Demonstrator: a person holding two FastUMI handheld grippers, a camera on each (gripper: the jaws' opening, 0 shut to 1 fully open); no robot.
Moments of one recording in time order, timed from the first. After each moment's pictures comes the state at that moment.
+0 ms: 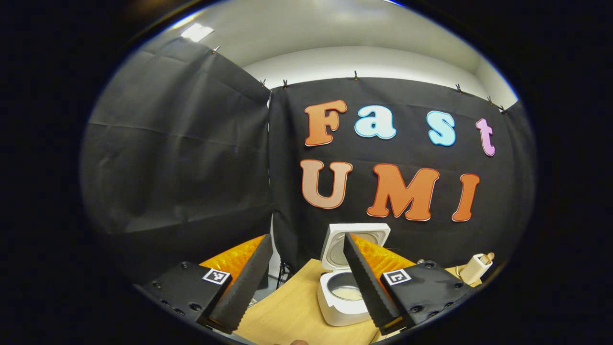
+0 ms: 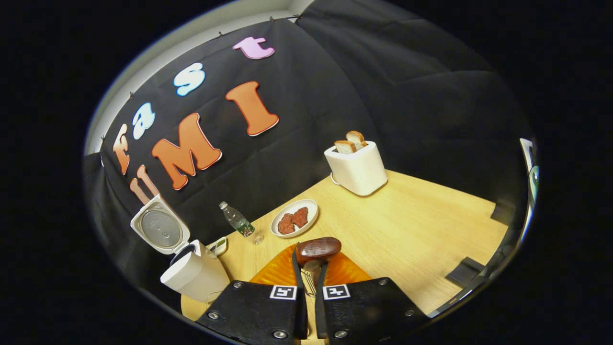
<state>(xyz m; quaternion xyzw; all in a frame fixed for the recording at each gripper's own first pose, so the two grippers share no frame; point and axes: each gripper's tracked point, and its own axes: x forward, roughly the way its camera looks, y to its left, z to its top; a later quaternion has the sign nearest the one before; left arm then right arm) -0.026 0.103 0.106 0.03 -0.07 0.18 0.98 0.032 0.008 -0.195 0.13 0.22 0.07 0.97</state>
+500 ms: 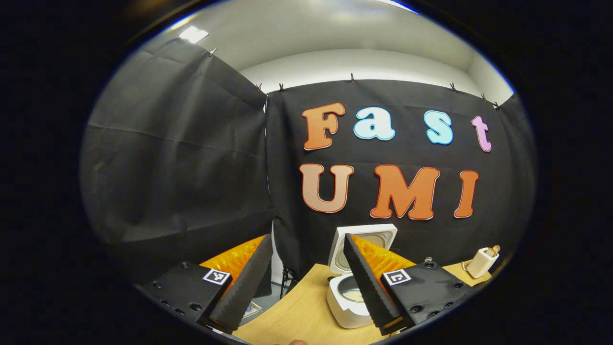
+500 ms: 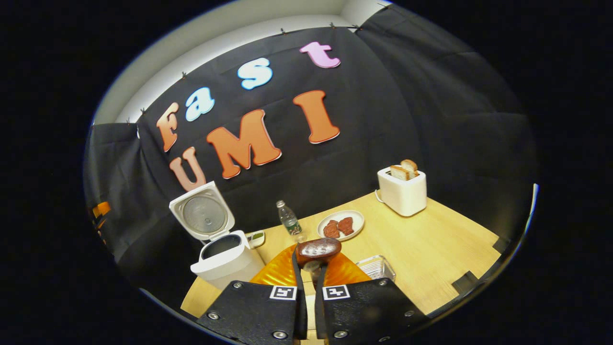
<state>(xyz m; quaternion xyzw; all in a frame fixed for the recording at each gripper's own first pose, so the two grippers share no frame) -0.021 0.135 0.103 0.04 -0.08 0.16 0.98 -0.034 0.122 -0.136 0.05 0.20 0.18 0.96</state>
